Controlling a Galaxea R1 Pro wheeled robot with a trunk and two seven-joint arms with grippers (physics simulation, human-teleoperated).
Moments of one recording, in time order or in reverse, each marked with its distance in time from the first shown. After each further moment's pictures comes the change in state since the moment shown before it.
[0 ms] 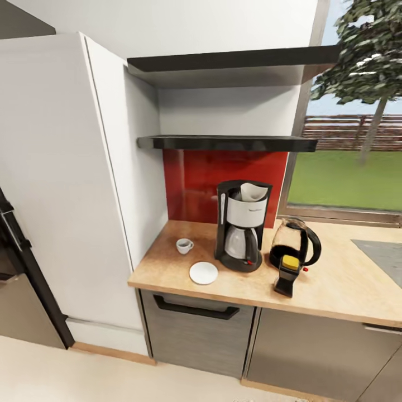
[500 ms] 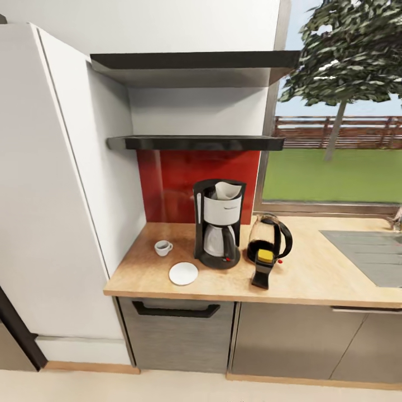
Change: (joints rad) left arm 0.000 0.000 -0.003 0.001 -0.002 0.000 0.000; right arm 0.000 -0.004 0.000 0.000 0.002 0.002 0.000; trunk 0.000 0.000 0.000
